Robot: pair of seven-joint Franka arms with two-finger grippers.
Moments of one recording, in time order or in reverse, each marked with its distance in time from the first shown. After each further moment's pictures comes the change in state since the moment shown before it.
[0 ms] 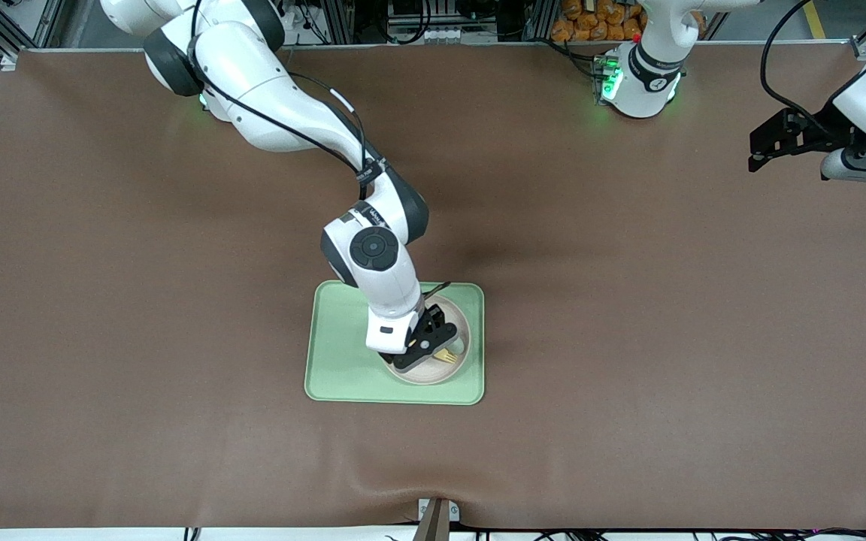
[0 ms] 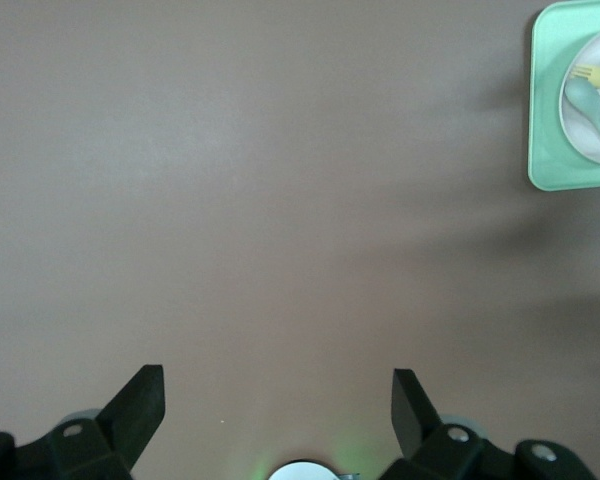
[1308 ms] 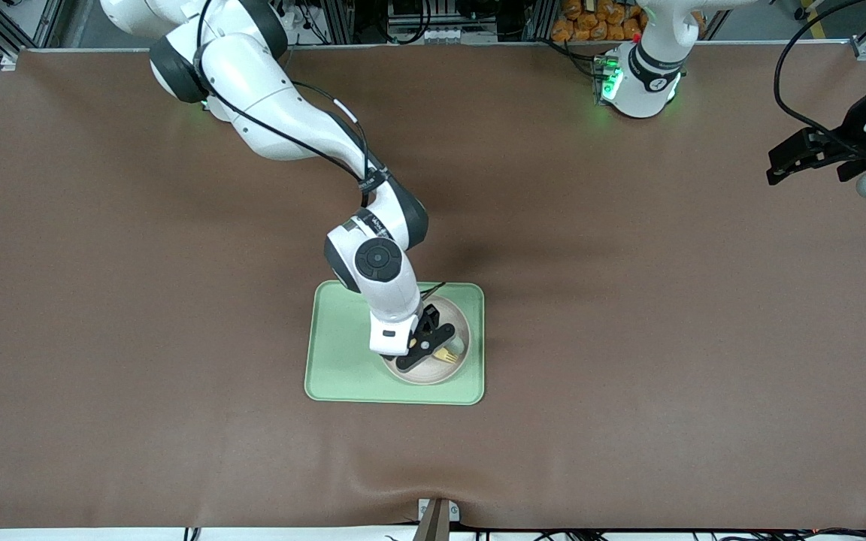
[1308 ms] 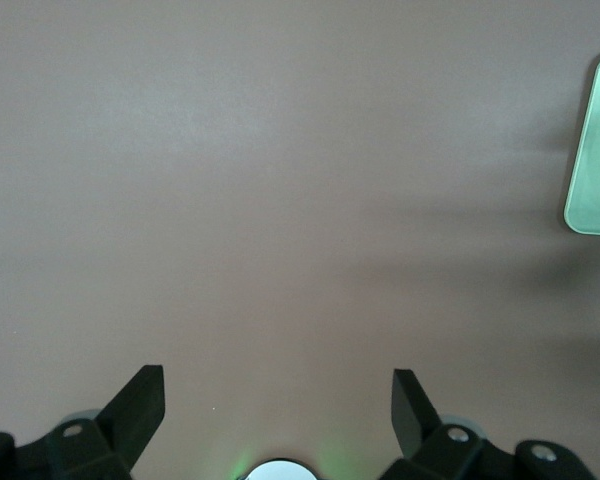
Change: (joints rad) left arm 0.092 0.015 -0.038 -0.006 0.022 0.005 -0.087; right arm 0.008 0.044 0.004 -0.010 0.000 -0.015 -0.052
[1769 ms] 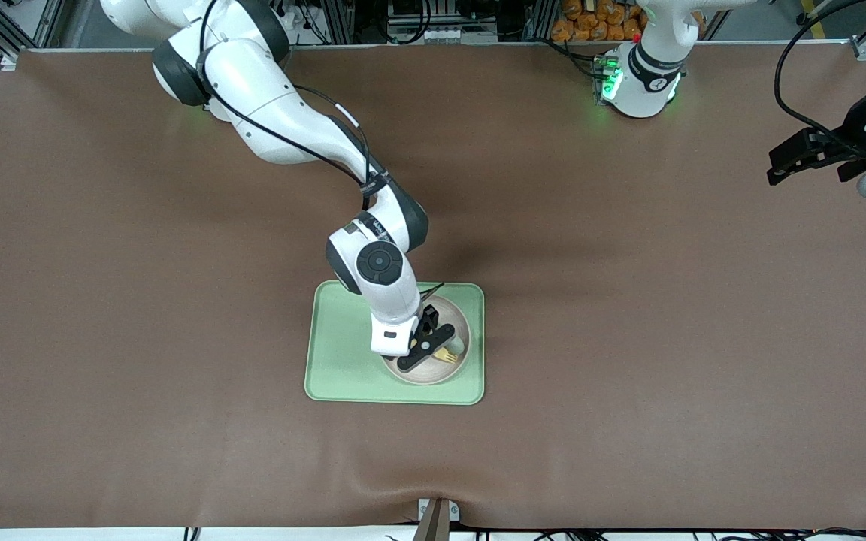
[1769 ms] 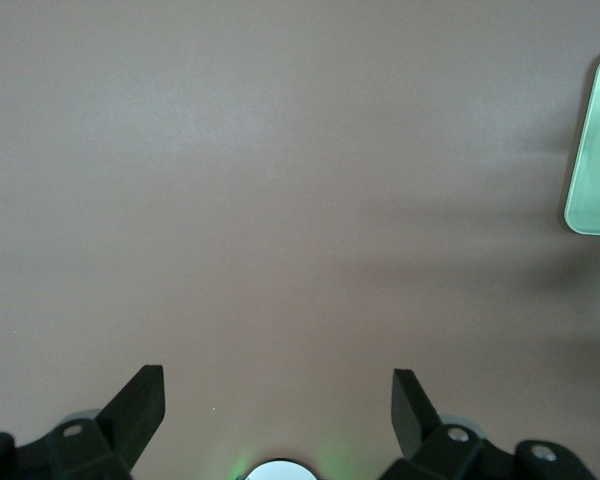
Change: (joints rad) left arm 0.001 0.000 0.001 0.000 0.000 0.000 0.000; right arm 0.001 0.013 0.000 0.000 0.000 0.006 -0.014
